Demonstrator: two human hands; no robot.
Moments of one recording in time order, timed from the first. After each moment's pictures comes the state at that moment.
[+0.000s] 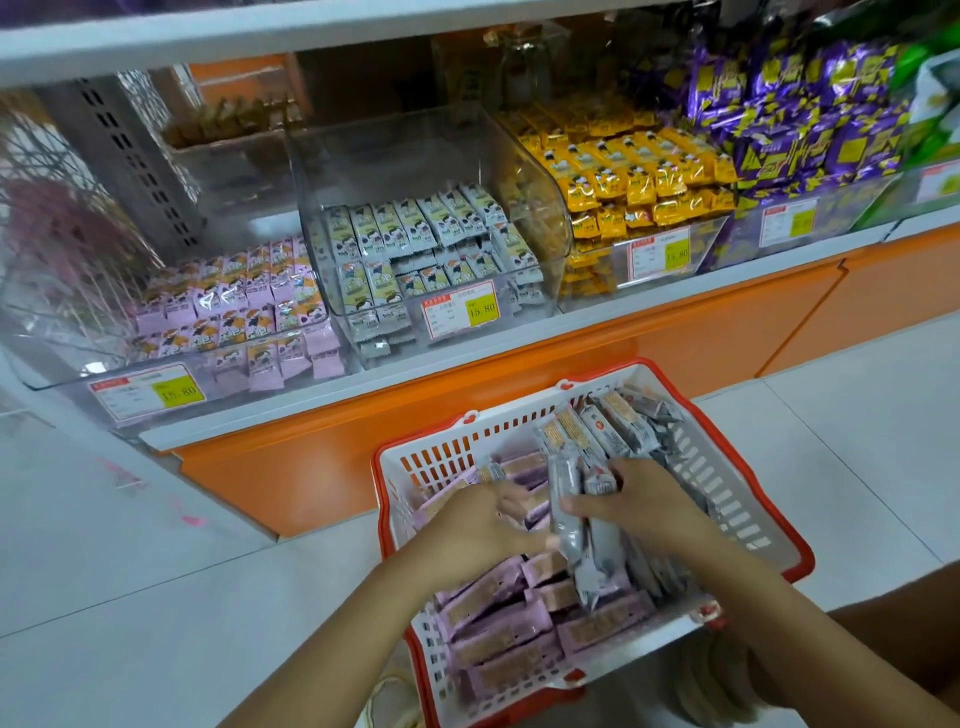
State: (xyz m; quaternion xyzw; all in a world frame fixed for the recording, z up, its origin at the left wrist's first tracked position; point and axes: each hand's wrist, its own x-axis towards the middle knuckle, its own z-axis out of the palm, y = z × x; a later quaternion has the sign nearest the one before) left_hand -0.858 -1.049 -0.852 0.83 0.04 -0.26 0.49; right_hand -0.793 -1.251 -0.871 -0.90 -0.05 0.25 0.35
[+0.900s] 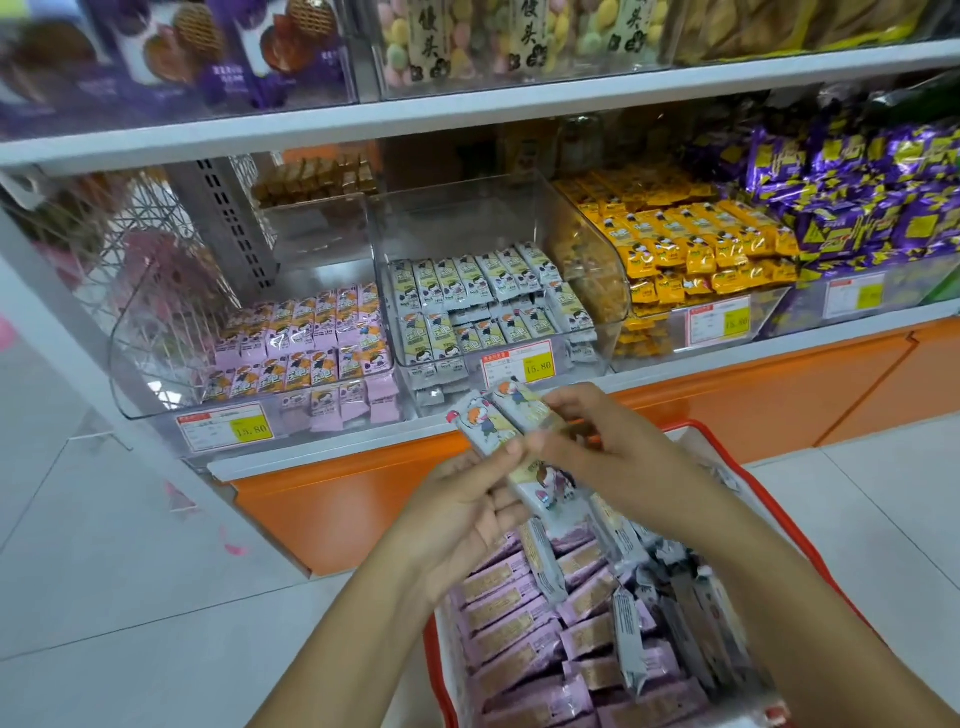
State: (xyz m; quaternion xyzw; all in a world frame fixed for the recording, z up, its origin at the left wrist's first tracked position) left_hand -0.852 -1.019 -0.765 0.45 0.17 -0.08 0.88; right_hand -0.792 -1.170 -0.732 -0.82 -0.25 0.21 0.48
